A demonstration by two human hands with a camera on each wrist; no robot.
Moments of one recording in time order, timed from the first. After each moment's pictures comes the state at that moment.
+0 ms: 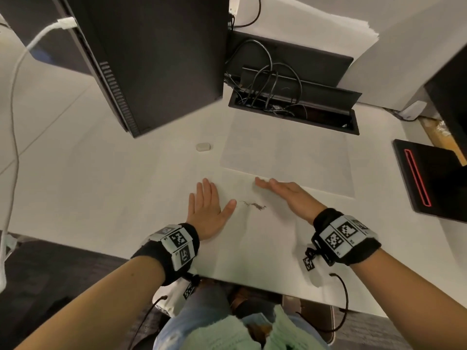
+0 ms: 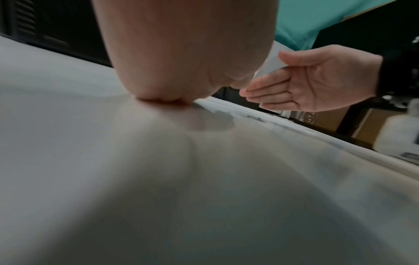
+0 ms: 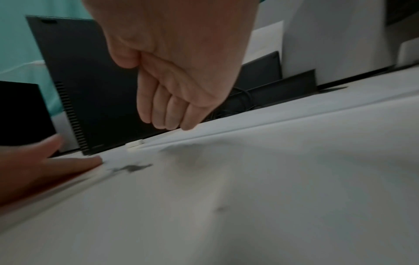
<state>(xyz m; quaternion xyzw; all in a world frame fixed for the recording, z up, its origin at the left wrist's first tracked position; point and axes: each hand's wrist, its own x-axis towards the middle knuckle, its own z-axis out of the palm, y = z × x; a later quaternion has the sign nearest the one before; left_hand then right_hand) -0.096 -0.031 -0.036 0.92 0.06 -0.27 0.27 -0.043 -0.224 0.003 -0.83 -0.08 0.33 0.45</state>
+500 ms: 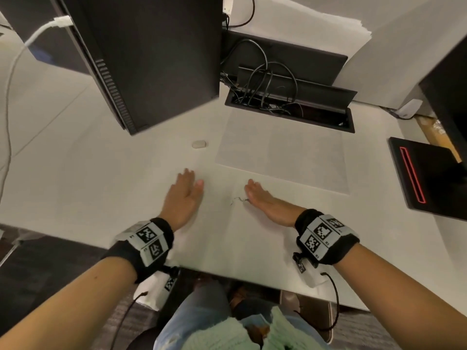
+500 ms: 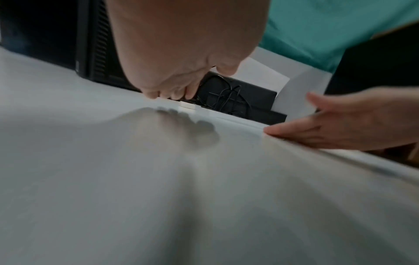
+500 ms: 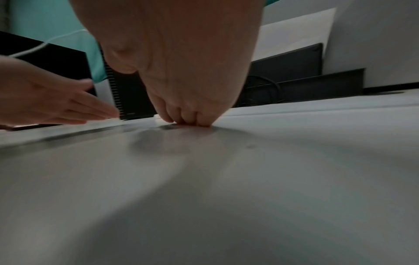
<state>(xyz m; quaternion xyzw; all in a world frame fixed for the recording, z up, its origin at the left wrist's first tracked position) -0.102 -0.002 -0.020 0.88 0.13 -0.15 0.43 -0.057 -0.213 -0.015 -0.84 -0.15 0.43 0.30</state>
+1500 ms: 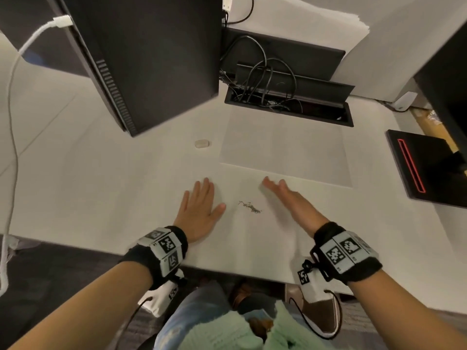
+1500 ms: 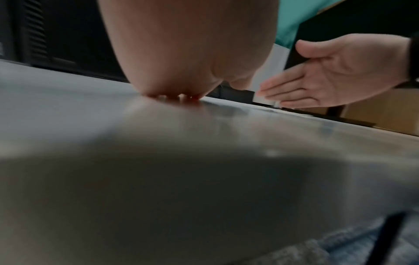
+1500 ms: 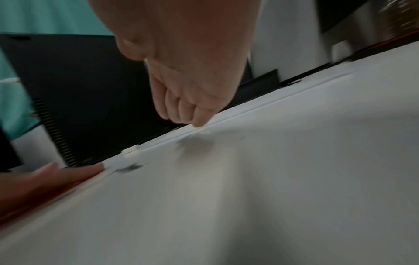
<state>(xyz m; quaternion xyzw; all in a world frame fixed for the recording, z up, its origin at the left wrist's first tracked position) -0.110 -0.002 -0.050 0.94 -0.03 -0.23 0.24 -0.081 -0.222 -0.001 -0.83 -0.01 0.31 0.47</state>
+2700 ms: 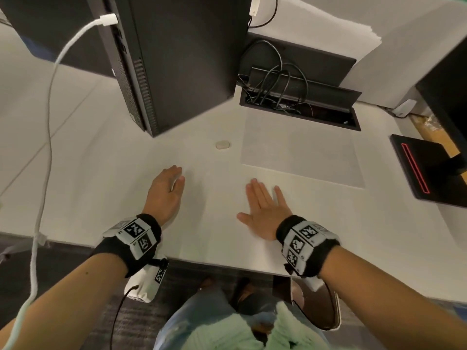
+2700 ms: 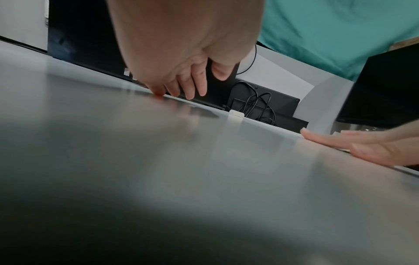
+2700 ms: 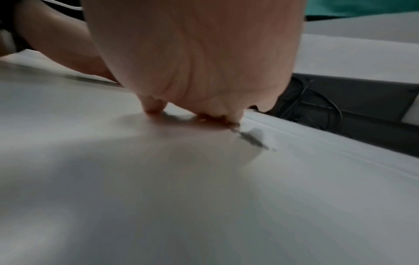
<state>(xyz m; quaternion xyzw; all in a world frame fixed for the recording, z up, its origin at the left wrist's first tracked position) -0.092 0.112 -0.066 0.87 0.11 -0.01 0.48 -0.090 -0.115 -0.027 -0.93 -0.18 0.32 -0.10</state>
